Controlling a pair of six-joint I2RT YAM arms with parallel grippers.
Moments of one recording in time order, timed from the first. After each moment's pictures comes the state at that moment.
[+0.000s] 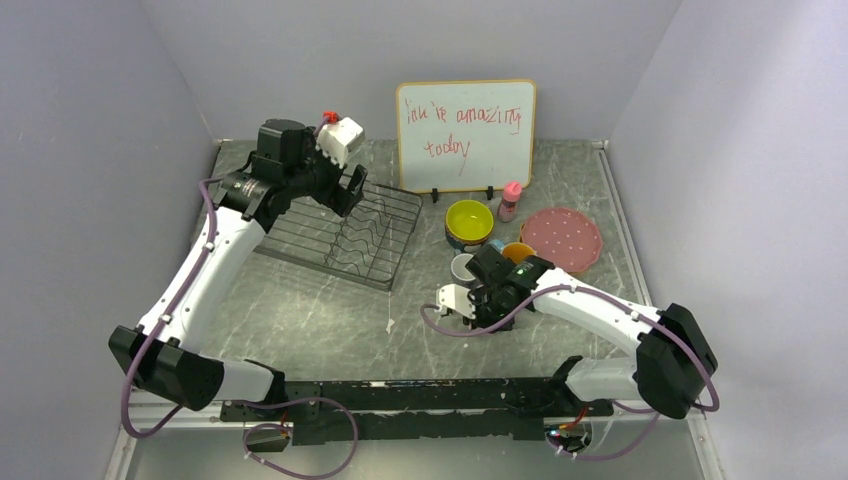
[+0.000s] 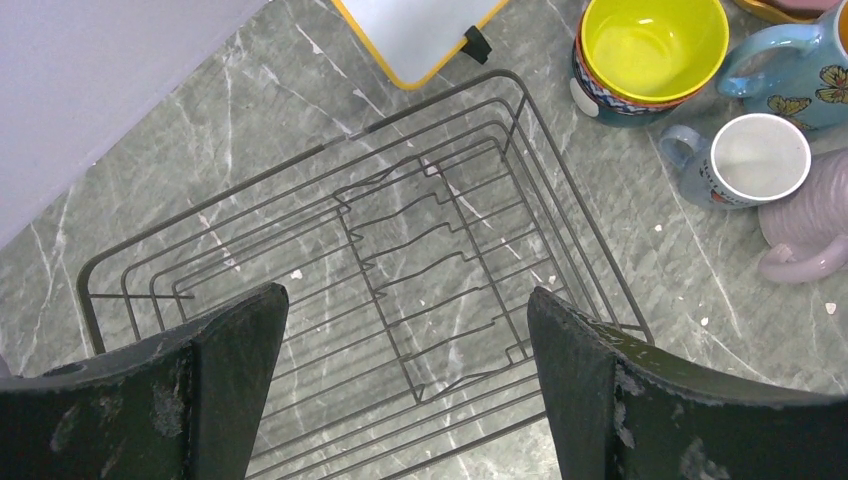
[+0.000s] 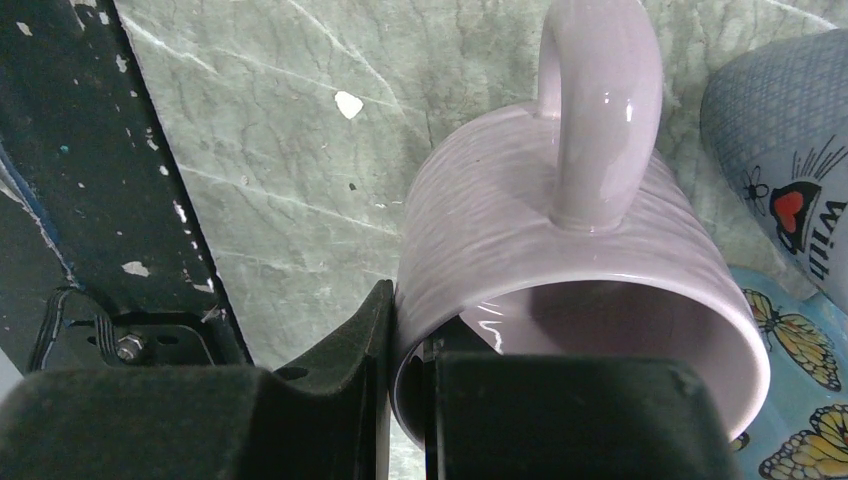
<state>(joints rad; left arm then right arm) -0.36 1.35 1.50 -0.69 0.24 0.29 0.76 1.26 0.79 -0.87 -0.21 -0.75</state>
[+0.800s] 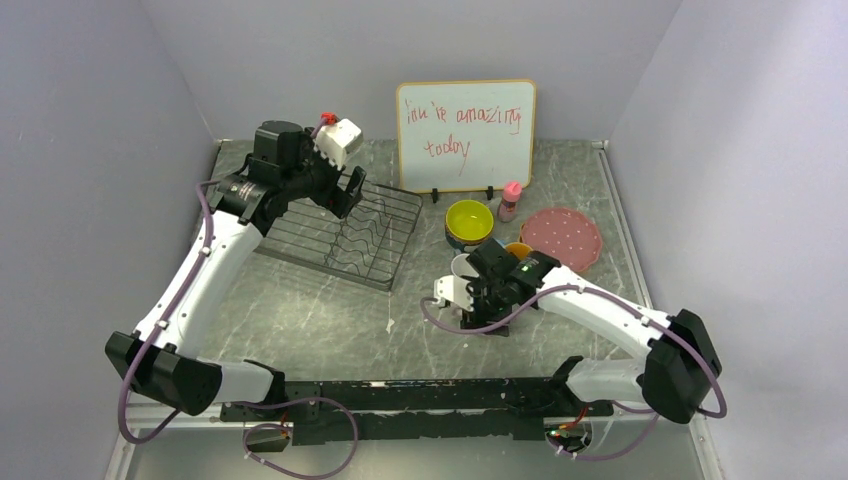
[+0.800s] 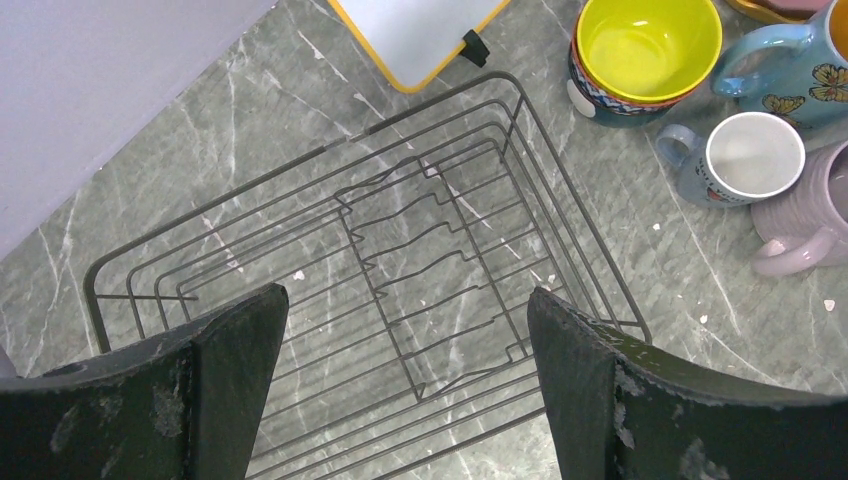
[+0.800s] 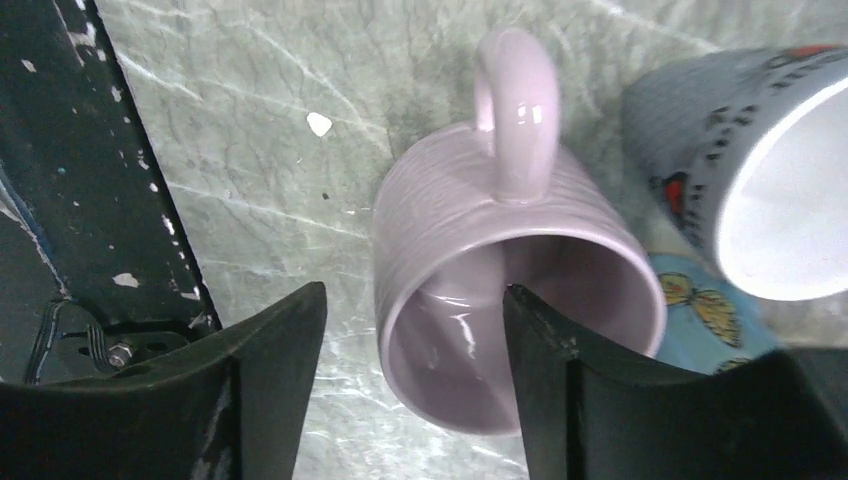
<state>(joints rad) -0.36 1.32 1.48 -0.69 0.24 0.30 0.77 1.24 0.83 -0.87 -0.19 -0.74</state>
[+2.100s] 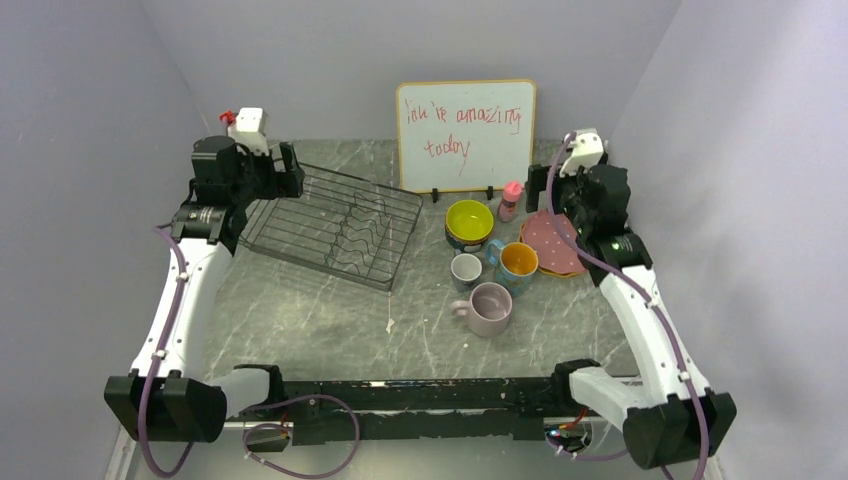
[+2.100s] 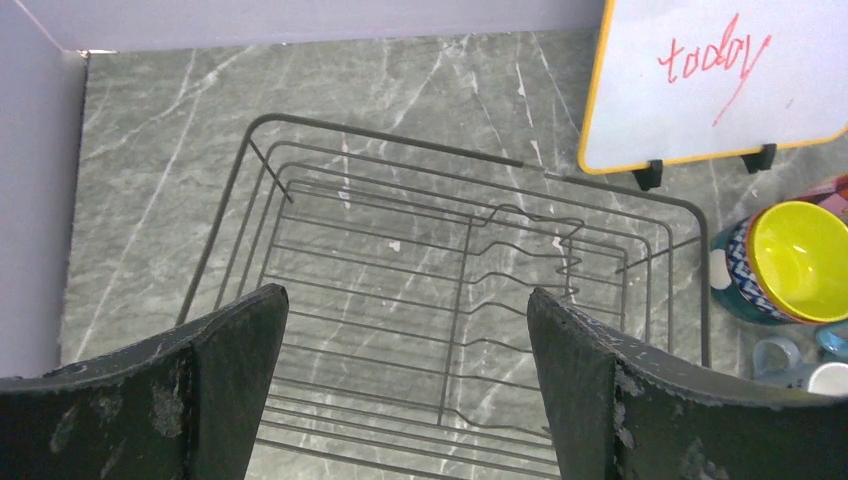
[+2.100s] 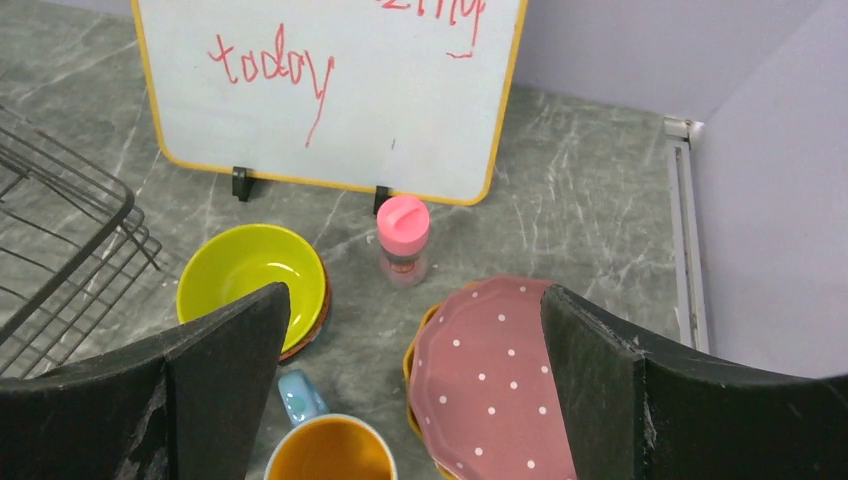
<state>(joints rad) -0.04 1.18 1.27 -0.46 0.11 -0.05 0.15 1.07 1.08 -0.28 -0.01 -0.07</state>
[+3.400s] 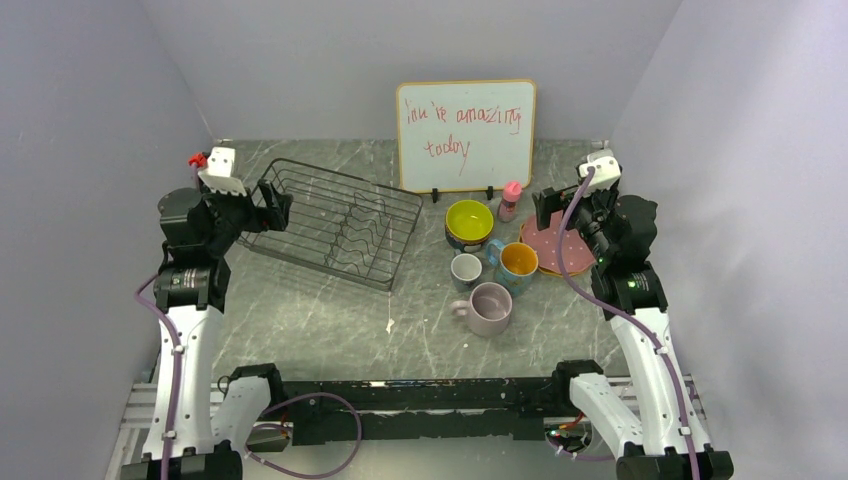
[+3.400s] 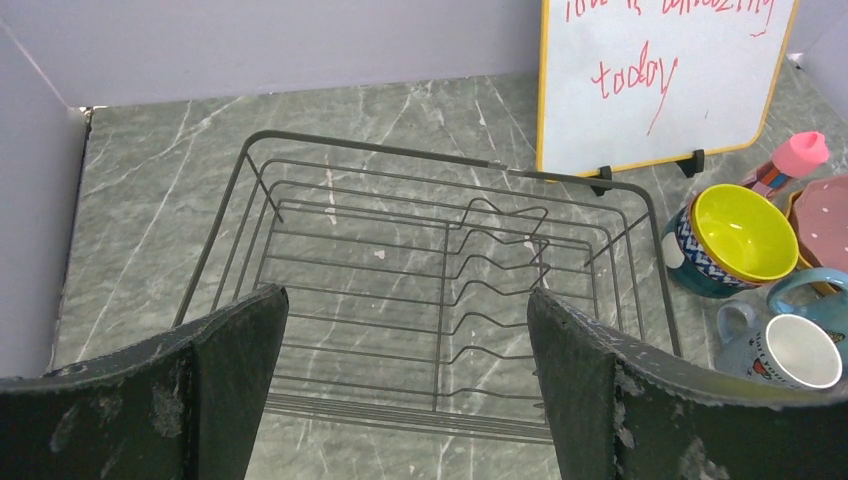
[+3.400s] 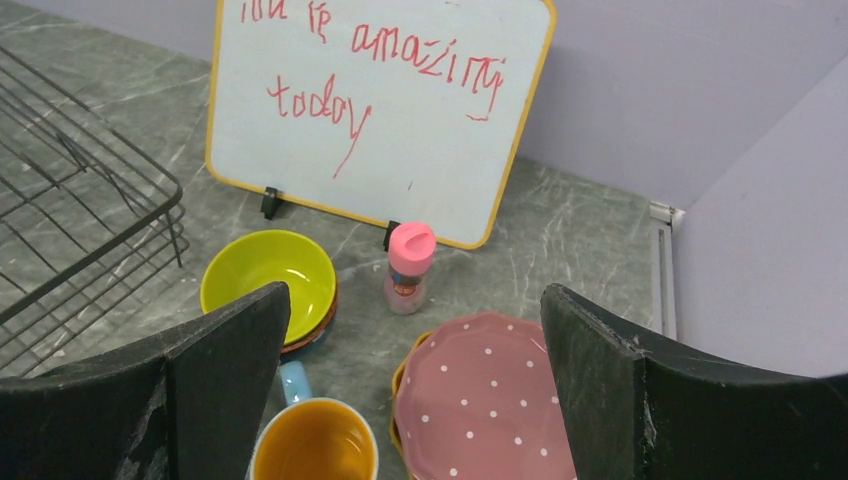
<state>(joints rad) 0.12 0.84 0.98 -0.33 0.35 -0.04 0.06 0.81 0.90 -0.18 -0.21 -0.16</state>
